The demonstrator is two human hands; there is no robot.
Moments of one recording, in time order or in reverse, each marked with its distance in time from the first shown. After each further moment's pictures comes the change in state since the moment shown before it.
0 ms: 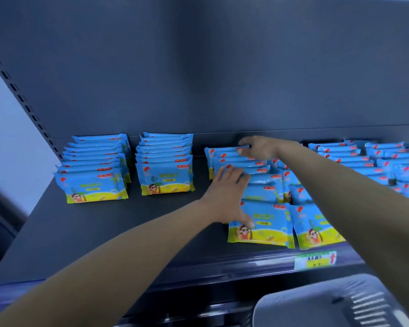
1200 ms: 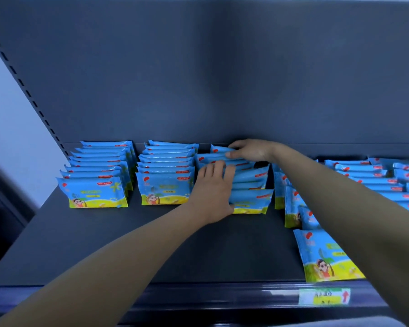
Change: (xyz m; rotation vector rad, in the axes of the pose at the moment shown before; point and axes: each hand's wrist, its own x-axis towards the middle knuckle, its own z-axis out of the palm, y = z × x) left_hand 0.015 -0.023 -0.011 0.198 0.210 -0.236; right_hand 0.041 -0.015 -0.014 0.182 -0.083 -0.148
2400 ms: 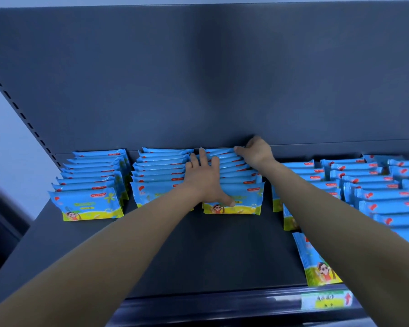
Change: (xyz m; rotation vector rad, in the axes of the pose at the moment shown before) left_hand 0.045 -0.020 -0.012 -0.038 -0.358 -0.223; right_hand 0.014 0.021 0.024 0.519 0.585 0.228
